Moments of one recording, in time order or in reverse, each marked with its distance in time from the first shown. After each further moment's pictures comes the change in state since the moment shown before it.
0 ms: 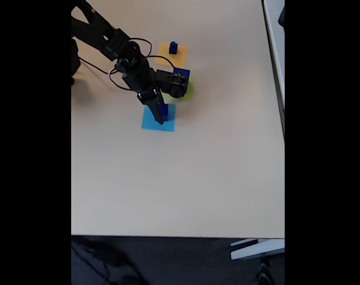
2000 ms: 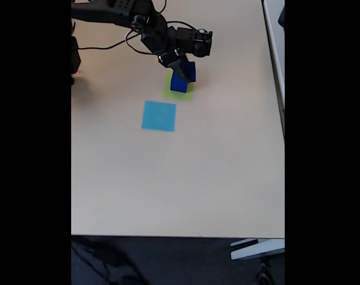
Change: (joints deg) arm -12.4 1.8 -33.3 27.1 16.2
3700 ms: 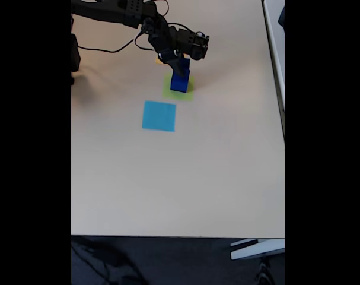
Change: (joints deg) arm -6.6 -3.8 9.4 -6.2 11.4
